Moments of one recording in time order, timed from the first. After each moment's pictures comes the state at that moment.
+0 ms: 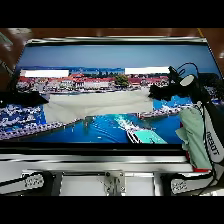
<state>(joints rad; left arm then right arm) 0.37 -1.38 1.17 0.87 -1.22 -1.13 -0.05 -1.62 1.31 -0.98 0.97 1.43</state>
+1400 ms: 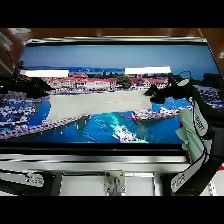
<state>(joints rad) 0.34 -1.62 1.51 0.75 -1.44 -1.24 -0.13 -1.95 1.48 -0.77 1.04 1.44</state>
